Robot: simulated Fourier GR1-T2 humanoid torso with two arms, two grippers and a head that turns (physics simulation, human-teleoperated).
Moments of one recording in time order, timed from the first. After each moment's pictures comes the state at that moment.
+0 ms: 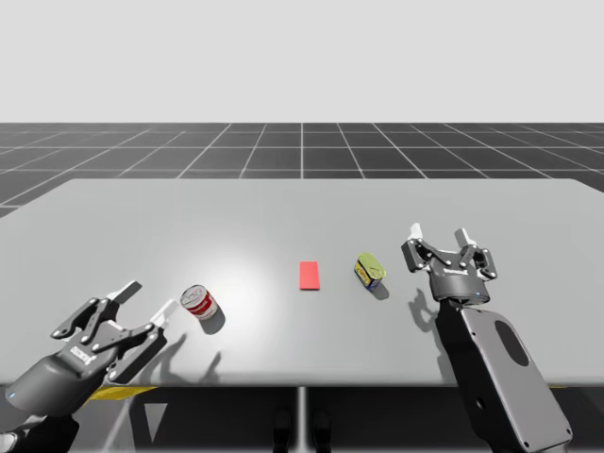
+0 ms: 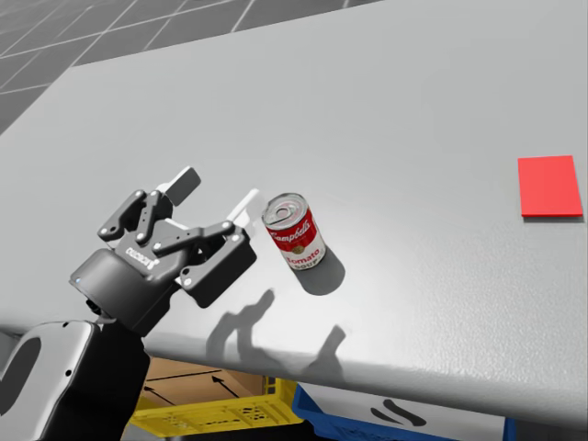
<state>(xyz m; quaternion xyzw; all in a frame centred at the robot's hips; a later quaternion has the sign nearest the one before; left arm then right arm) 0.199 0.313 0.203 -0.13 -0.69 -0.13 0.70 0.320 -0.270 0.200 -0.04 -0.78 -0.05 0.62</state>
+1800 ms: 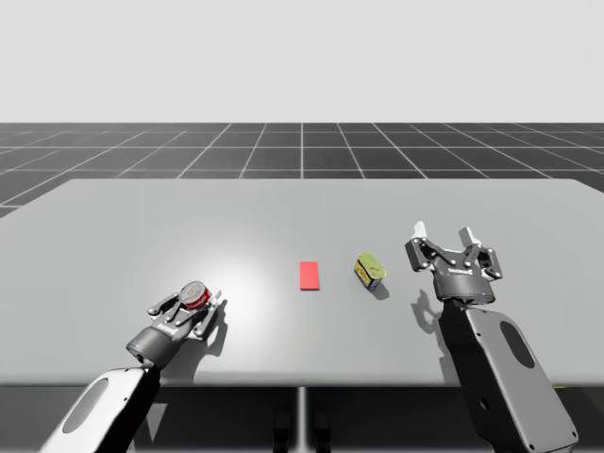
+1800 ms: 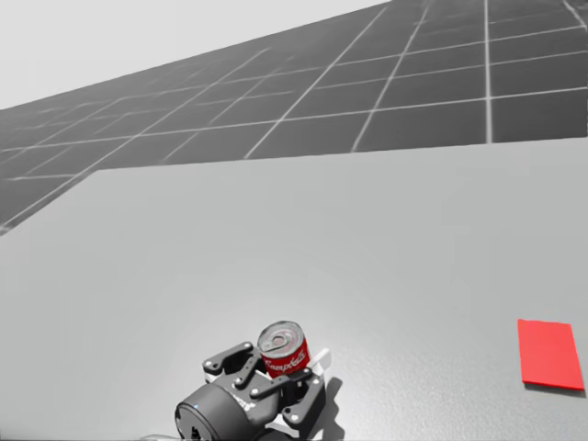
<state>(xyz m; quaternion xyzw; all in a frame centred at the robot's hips) 0.251 0.272 0.127 -0.10 -0.61 -0.12 0.78 0.319 -0.274 0.204 -0.03 -0.78 -0.06 0.62</state>
